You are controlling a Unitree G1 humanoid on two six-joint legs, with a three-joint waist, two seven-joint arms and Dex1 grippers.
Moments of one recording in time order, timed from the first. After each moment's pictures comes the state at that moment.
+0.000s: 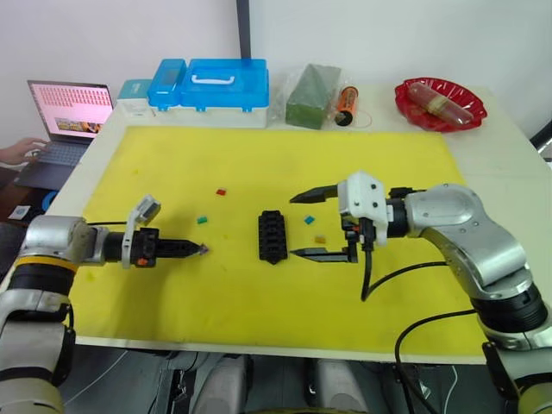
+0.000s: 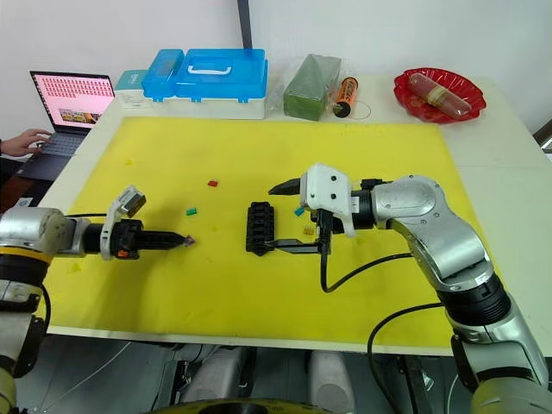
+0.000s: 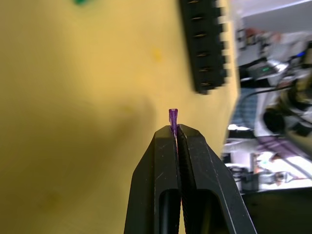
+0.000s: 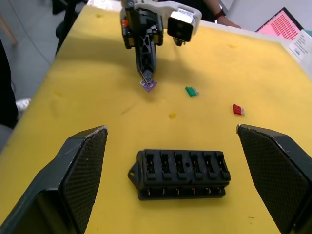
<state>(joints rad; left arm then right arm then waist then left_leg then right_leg) -0.59 0.87 -0.04 0.38 -0.65 1.37 -1.42 -0.57 -0.72 0.16 -0.42 0.44 0.57 1.06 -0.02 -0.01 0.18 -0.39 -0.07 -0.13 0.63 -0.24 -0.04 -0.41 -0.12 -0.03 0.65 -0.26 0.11</state>
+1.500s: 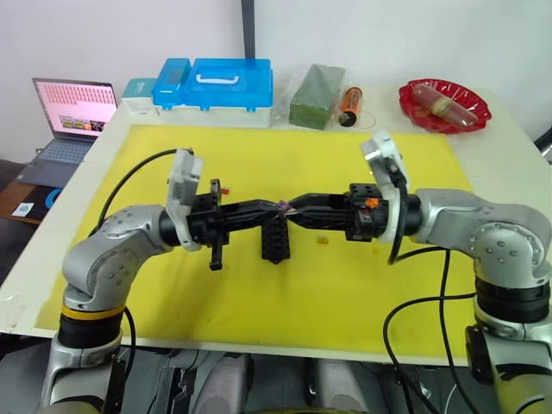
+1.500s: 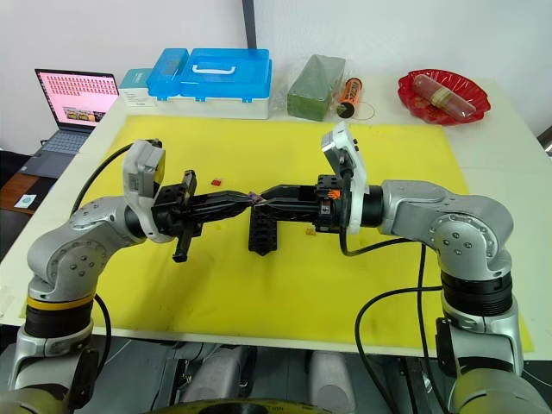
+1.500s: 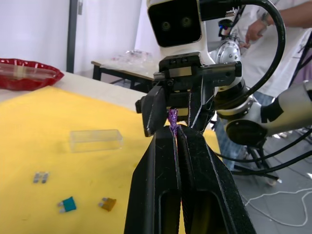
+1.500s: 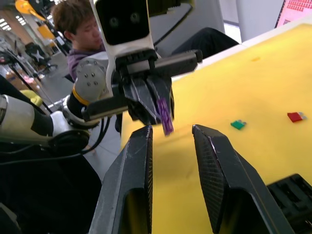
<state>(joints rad) -0.43 0.50 0.09 -0.37 -0.86 0.73 -1.04 -0.62 -0.61 -0.08 -0.42 1.13 1.13 0.69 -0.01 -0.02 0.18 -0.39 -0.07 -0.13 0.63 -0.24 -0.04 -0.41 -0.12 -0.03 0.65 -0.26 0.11</state>
